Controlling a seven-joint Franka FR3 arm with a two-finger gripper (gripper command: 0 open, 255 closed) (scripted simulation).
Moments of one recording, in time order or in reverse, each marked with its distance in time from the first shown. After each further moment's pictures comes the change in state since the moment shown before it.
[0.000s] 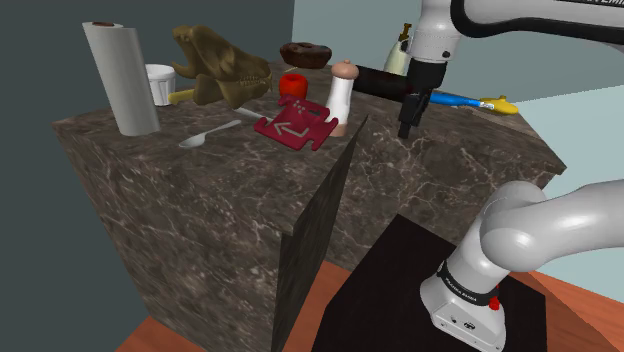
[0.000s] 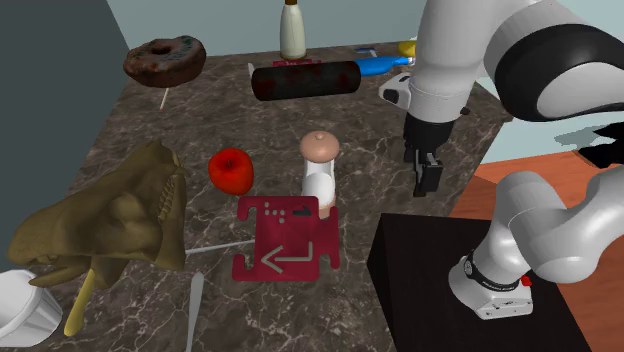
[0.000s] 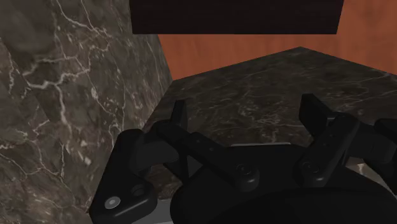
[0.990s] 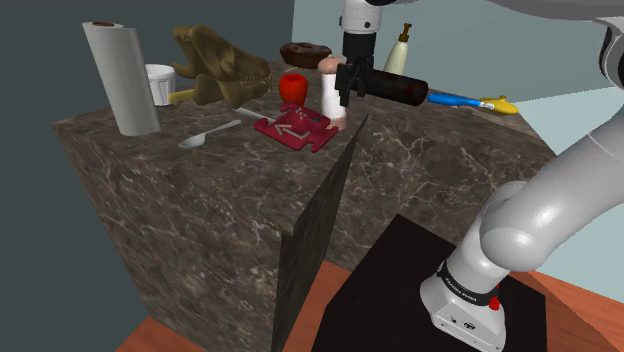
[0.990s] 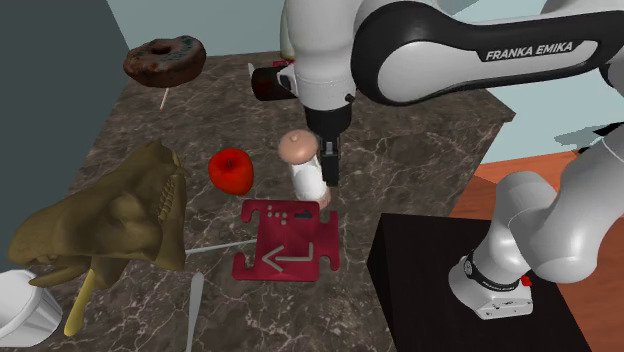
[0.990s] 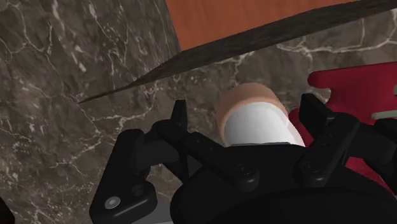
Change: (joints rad) arm -0.002 0.539 0.046 0.479 -0.024 0.039 0.070
